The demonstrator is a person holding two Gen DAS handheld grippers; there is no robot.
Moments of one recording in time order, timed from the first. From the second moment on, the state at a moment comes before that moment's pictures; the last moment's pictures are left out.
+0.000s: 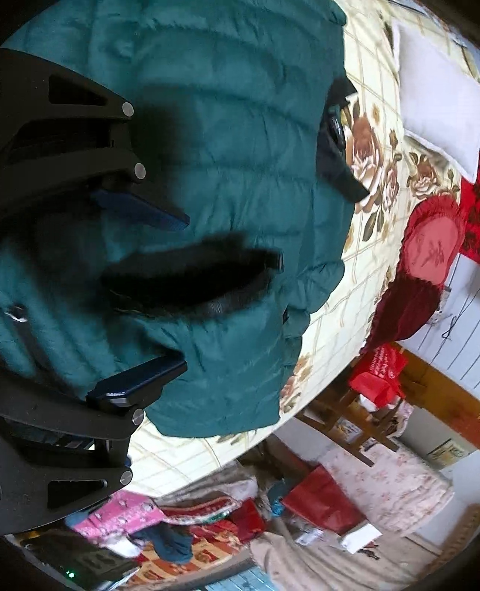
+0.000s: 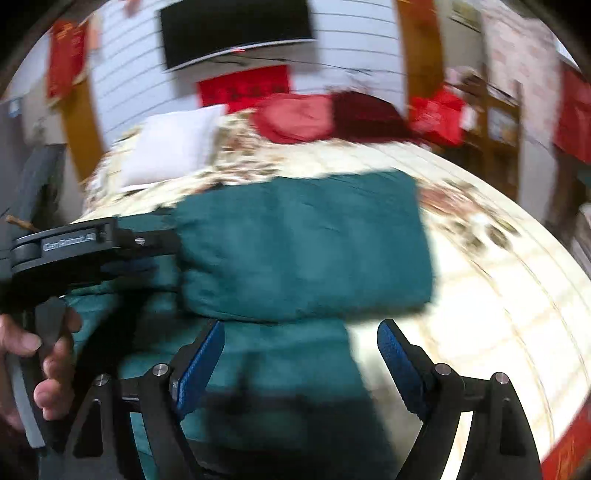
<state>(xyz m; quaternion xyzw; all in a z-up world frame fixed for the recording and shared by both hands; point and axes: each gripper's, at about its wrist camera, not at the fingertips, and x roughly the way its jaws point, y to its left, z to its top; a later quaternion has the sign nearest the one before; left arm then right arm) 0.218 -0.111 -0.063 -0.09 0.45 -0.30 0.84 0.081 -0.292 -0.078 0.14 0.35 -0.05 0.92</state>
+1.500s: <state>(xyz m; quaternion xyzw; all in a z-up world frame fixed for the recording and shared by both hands) 0.205 0.154 -0.045 -0.12 0.39 -0.11 0.91 0.086 -0.317 -0.092 0.16 0.38 -0.11 0.91</state>
